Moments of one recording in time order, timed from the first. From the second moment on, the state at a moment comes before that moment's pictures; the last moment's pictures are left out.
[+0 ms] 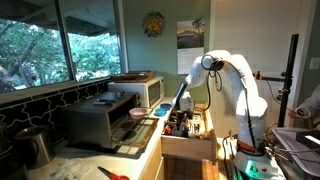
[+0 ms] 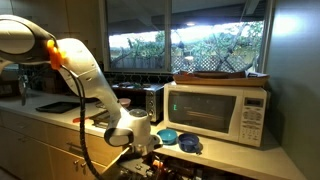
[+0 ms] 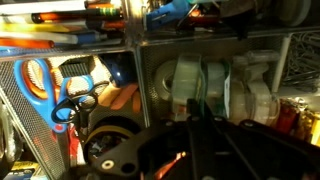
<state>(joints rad) -0.42 0.37 -0.08 -2.35 0.44 2.84 -0.96</state>
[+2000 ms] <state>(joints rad) -0.09 -0.34 -0.30 -2.47 0.31 2.64 -0.72</state>
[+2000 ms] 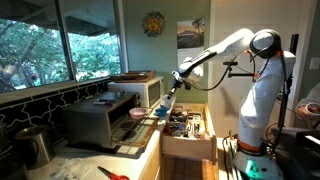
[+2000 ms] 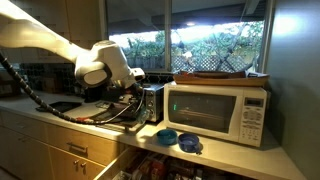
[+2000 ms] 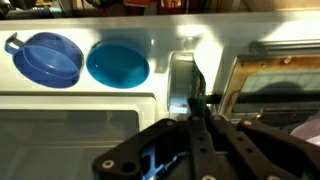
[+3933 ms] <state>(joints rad) -0.11 0.04 -0.18 -2.20 0.08 2.57 -0.33</state>
